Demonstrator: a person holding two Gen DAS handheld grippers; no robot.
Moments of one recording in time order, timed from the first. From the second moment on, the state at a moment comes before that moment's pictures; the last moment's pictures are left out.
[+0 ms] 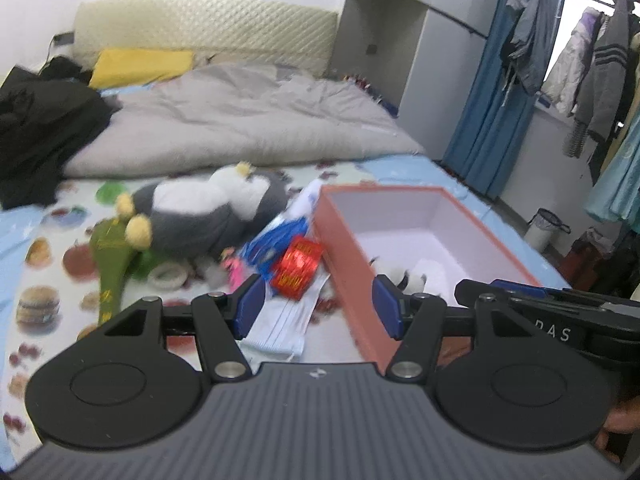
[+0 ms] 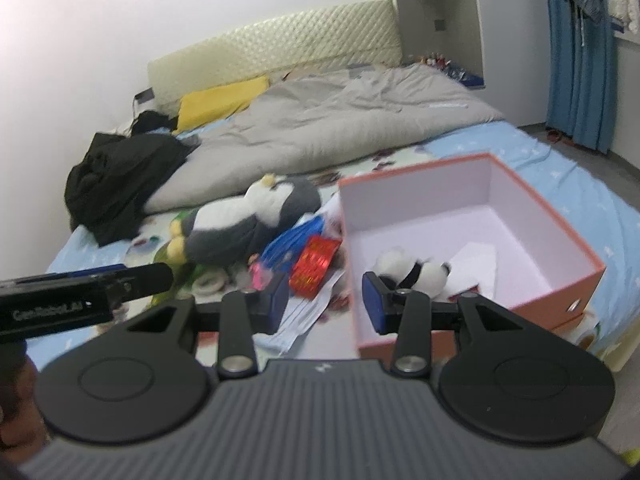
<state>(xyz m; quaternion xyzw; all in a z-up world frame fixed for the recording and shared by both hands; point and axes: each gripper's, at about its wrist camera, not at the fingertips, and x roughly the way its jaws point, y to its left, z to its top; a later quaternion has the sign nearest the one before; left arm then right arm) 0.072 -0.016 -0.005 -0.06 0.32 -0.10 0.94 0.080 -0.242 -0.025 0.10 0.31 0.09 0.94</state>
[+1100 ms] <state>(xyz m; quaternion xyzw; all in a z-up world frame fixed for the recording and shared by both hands) 0.081 0.045 -0.107 -0.08 0.39 -0.03 0.91 0.053 -0.170 -0.113 0.07 0.37 0.15 0.91</state>
